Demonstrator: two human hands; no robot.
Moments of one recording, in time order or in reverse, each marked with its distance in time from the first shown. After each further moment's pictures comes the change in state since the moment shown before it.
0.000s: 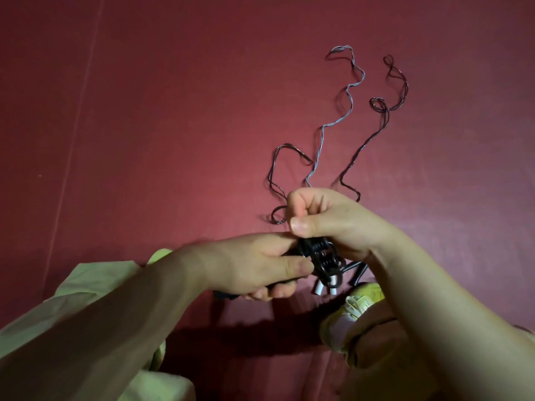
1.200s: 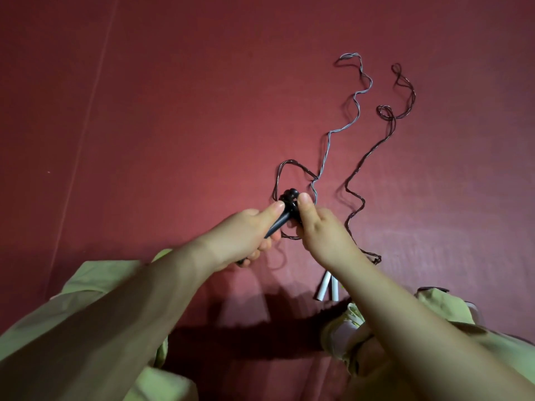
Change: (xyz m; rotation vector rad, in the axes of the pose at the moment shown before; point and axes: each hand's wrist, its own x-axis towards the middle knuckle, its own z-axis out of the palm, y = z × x) left_hand 0.018 -0.016 -0.024 -0.186 0.598 -0.193; right_hand 0.020 0.024 0.019 -0.661 0.680 0.253
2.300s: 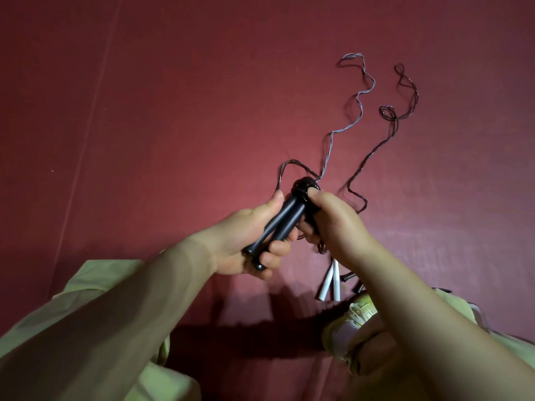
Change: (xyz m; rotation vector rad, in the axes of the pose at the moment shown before) left_hand -0.005 0.002 -0.008 -0.414 -0.426 -0.163; right_hand 0.012 0.003 -0.009 0.480 -0.205 -0.012
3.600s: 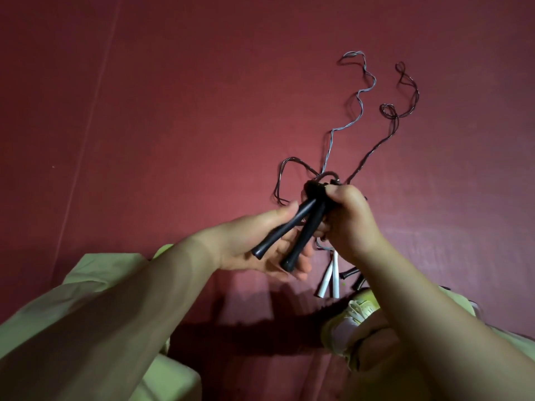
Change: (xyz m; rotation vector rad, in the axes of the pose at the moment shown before) left_hand 0.009 -0.009 0.002 0.167 -0.135 -0.012; right_hand -0.003 0.002 -0.007 0.355 -0.022 -0.049
